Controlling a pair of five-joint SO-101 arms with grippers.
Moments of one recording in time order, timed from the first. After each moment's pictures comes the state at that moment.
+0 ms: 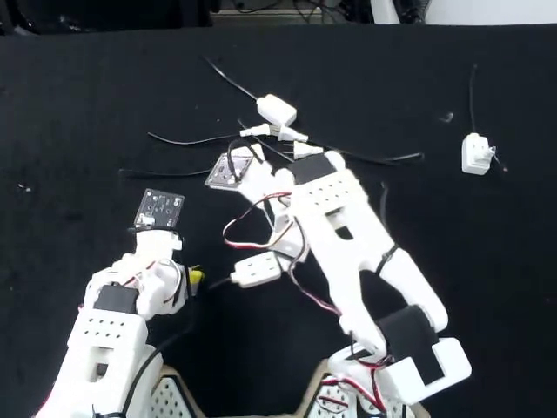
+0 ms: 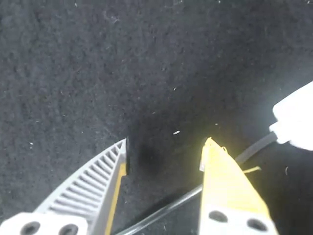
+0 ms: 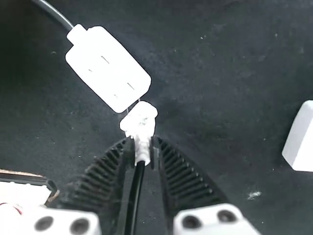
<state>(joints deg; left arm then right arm) 1.3 -63.4 84.4 46.1 -8.3 -23.7 -5.8 24.2 80.7 43.1</state>
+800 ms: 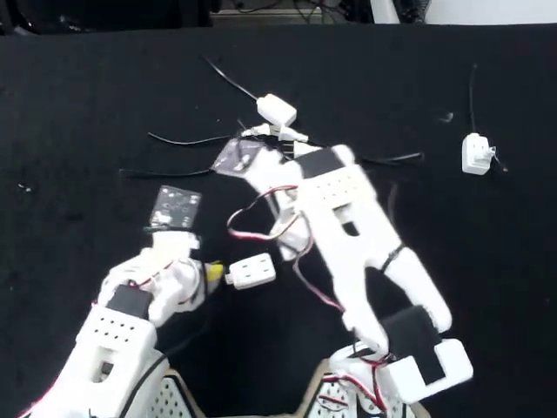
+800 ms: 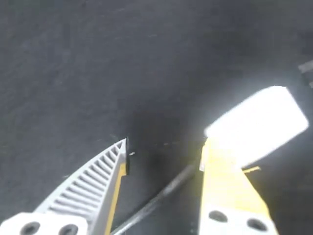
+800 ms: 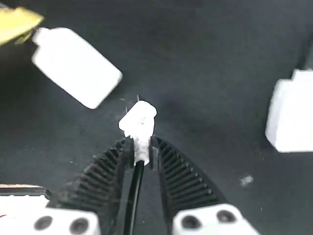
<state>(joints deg) 11.8 -63.4 83.0 42.7 -1.3 -18.2 -7.1 21.9 80.7 40.2</state>
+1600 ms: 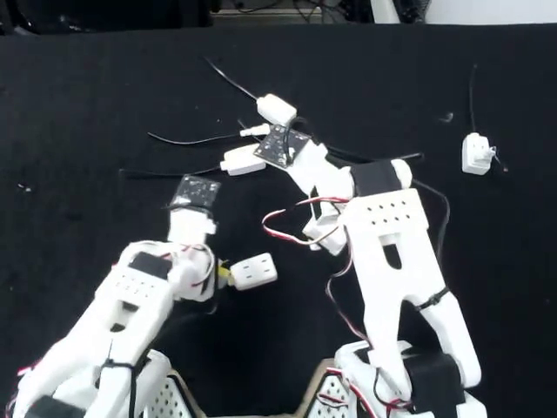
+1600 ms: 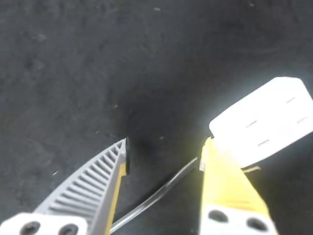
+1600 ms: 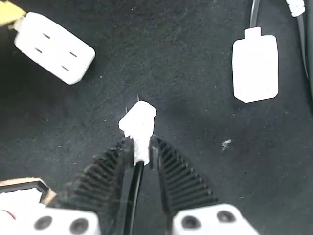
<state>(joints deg) 13.5 -40.1 71.1 43.1 -0.1 -11.6 -21.8 27.3 83.2 42.2</state>
